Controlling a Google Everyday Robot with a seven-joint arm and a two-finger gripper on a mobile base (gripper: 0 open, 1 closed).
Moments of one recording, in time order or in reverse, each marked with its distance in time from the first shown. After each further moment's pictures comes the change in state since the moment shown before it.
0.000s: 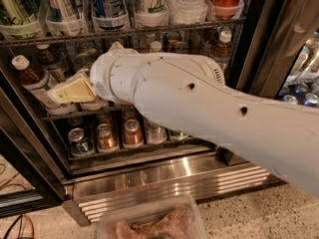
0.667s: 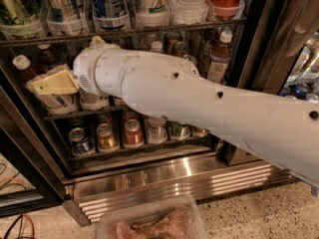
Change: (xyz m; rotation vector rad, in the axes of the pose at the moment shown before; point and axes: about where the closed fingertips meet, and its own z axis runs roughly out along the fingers) arm -0.028 0.016 0.037 -0.080 -0.121 0.032
